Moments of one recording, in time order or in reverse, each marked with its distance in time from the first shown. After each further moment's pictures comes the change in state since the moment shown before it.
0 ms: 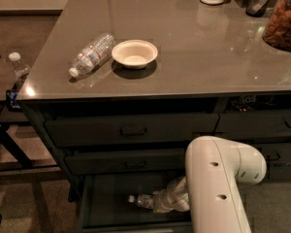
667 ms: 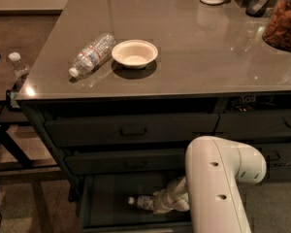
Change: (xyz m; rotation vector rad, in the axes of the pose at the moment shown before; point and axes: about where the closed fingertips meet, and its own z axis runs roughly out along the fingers) arm 0.000 0.000 0.000 0.000 0.000 0.000
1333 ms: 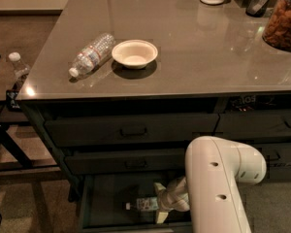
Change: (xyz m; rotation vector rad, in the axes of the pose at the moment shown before) arm 0.000 0.000 0.000 0.000 0.000 0.000
